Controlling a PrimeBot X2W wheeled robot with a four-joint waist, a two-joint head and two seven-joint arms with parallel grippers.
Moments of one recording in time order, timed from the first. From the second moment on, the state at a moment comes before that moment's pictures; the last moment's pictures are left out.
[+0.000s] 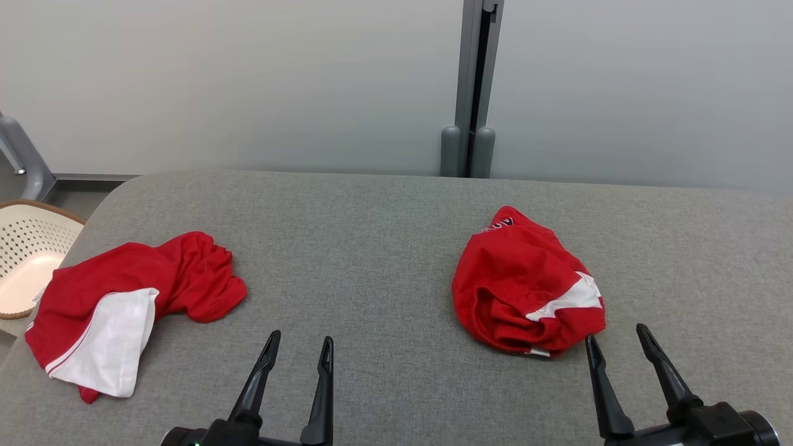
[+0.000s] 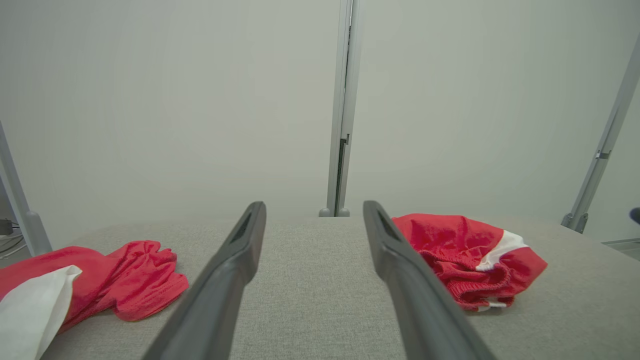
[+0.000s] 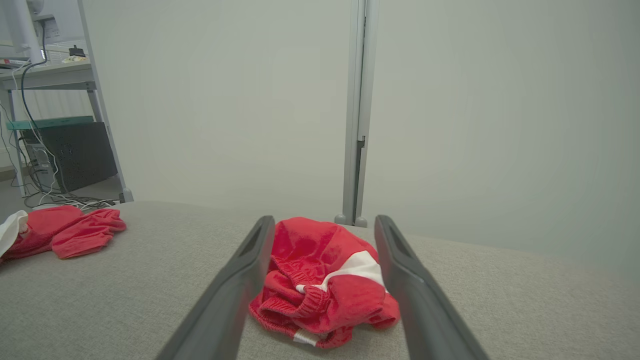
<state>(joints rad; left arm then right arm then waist) 0.15 0.05 -0.31 -0.04 -0.16 0.11 -0.26 0.12 -0.05 0.11 0.09 0.04 0.13 -0.26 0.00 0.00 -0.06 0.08</state>
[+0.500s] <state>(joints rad) -0.08 0.05 -0.57 0.16 -0.35 -0.01 -0.26 0.04 -0.05 0.02 0.02 0.03 0.13 -0.26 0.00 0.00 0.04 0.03</state>
